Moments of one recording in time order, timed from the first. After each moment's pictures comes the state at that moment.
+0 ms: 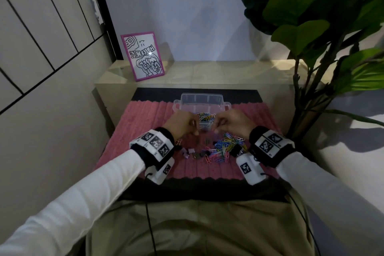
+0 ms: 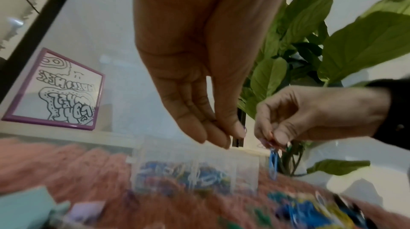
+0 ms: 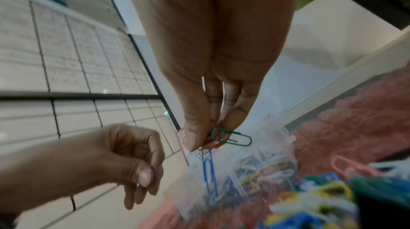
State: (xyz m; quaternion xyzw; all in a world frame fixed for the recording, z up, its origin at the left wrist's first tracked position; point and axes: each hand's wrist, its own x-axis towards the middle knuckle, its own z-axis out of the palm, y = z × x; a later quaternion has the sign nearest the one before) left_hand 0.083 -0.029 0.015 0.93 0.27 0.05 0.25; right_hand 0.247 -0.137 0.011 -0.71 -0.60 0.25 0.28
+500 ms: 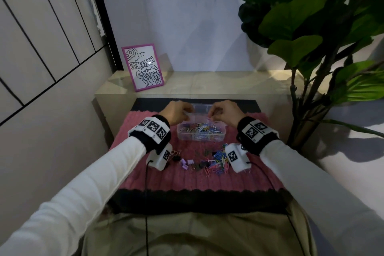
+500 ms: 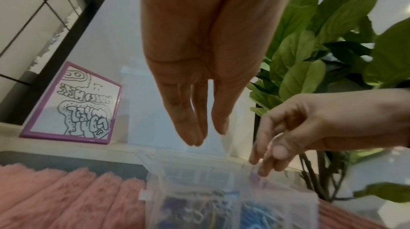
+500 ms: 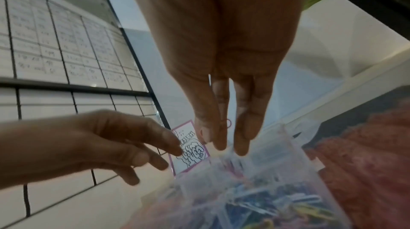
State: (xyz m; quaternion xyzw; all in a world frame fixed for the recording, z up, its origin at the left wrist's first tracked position) left_hand 0.100 0.016 0.043 0.91 0.32 0.06 0.25; right_hand 0.256 -0.095 0.034 -0.73 -0.54 0.22 0.35
